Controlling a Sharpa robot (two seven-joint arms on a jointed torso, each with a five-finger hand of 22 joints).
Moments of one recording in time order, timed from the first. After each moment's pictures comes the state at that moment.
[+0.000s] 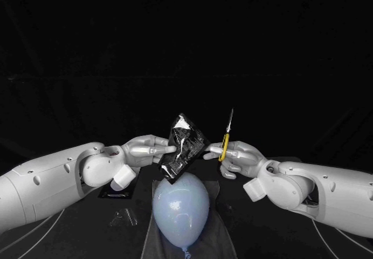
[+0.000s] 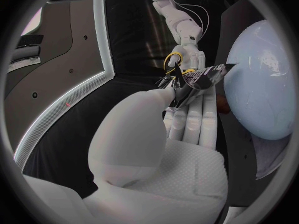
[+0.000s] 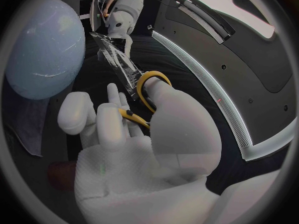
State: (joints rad) left arm 1.33 -0.70 -0.03 1.25 -0.05 0.39 0.05; left_hand 1.53 -0.05 0.60 0.18 0.05 0.86 0.18 0.50 0.33 1.20 0.12 0.13 0.07 1.10 0.08 0.28 0.30 0.17 0.93 0.19 0.45 0.22; right arm 1.31 -0.91 -0.17 1.58 0.00 -0.11 0.35; right_hand 1.19 -0.19 0.35 0.02 0.05 0.83 0.21 0.07 0.56 1.08 0.14 0.06 0.14 1.45 0.04 1.34 1.04 0.09 1.32 0.14 1.13 1.27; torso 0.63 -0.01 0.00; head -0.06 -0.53
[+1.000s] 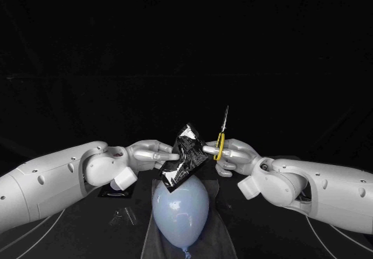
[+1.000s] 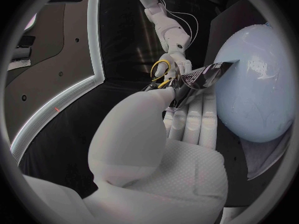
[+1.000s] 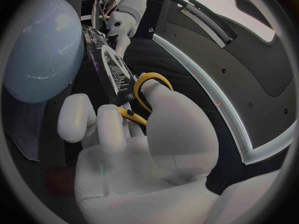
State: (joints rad) left arm 1.33 -0.68 -0.03 1.24 -0.09 0.42 -0.05; left_hand 1.53 -0.05 0.60 0.18 0.05 0.86 0.18 0.50 0.33 1.21 0.12 0.12 0.07 1.11 0.08 0.27 0.30 0.17 0.96 0.18 0.46 0.22; right arm 1.32 -0.88 -0.17 1.57 -0.03 -0.12 0.34; right_hand 1.24 -0.14 0.32 0.02 0.05 0.89 0.19 0.09 0.56 1.15 0.12 0.09 0.11 1.46 0.03 1.38 1.10 0.08 1.35 0.13 1.20 1.31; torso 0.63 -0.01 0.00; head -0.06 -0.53
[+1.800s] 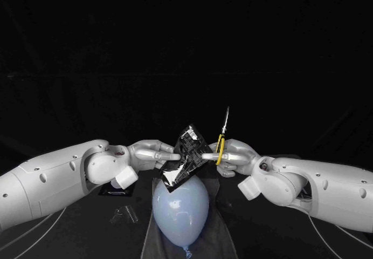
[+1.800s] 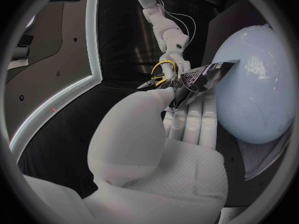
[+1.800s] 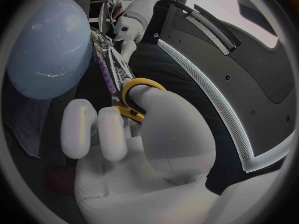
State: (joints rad) left arm 1.33 -0.67 -0.03 1.24 -0.09 0.42 -0.08; left_hand 1.50 -0.07 0.63 0.17 0.05 0.84 0.19 0.53 0.33 1.21 0.12 0.10 0.07 1.11 0.08 0.25 0.30 0.17 0.97 0.18 0.46 0.21; right arm 1.32 -0.88 -0.17 1.58 -0.10 -0.13 0.30; right_hand 1.33 -0.02 0.60 -0.07 0.05 1.06 0.12 0.16 0.58 1.26 0.10 0.11 0.10 1.46 -0.02 1.41 1.14 0.07 1.42 0.08 1.32 1.31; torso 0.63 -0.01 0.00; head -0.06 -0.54
